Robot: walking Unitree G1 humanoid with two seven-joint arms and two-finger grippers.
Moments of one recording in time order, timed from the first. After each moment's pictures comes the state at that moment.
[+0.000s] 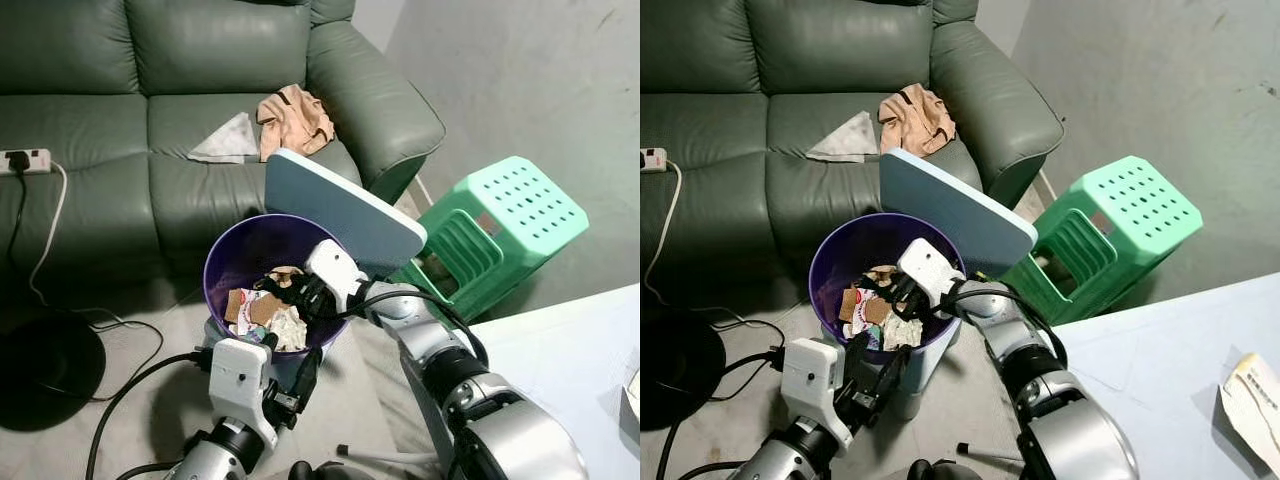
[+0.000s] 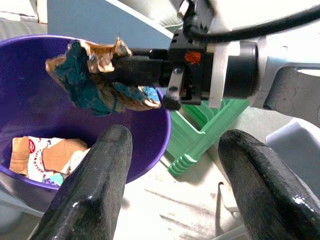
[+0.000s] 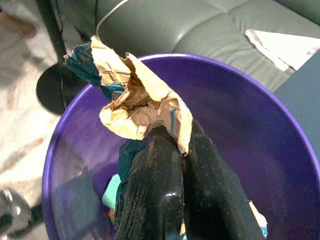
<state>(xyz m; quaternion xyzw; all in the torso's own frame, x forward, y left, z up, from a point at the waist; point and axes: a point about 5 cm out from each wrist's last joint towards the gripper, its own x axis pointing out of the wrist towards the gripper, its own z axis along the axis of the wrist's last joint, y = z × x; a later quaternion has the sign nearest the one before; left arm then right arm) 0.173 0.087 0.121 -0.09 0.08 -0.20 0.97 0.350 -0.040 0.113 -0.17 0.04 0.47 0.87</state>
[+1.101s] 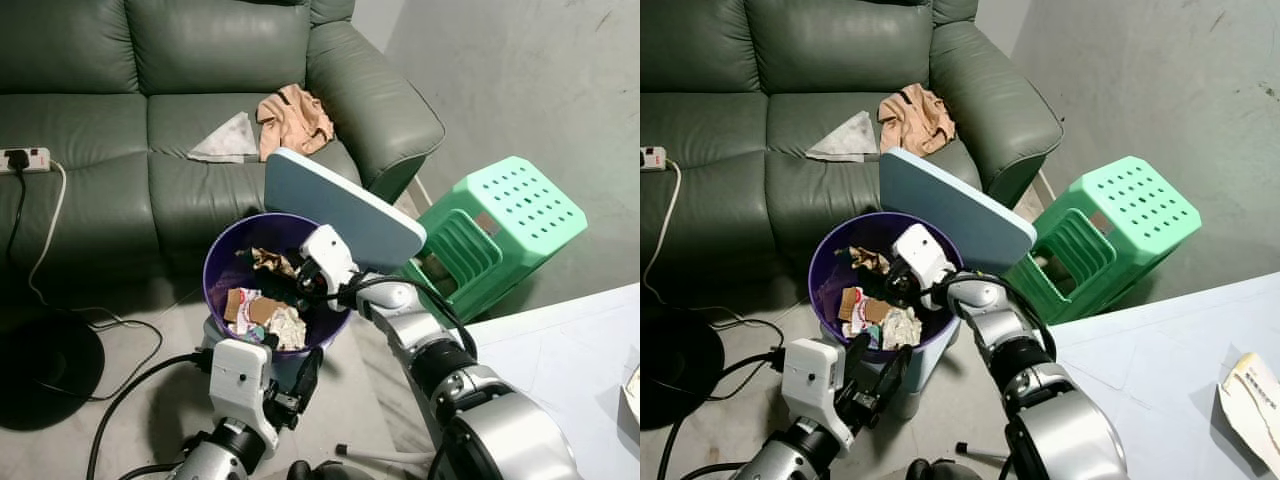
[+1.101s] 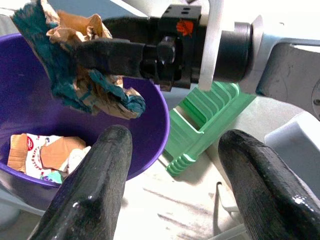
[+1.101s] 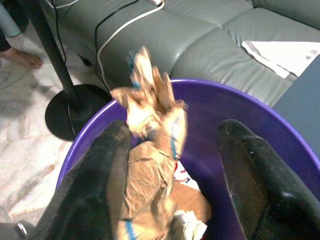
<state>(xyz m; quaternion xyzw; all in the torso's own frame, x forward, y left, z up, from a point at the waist) 0.172 0.086 0.121 -0.09 0.09 -0.20 0.97 0.354 -0.029 0.126 -0.12 0.03 0.47 0.87</state>
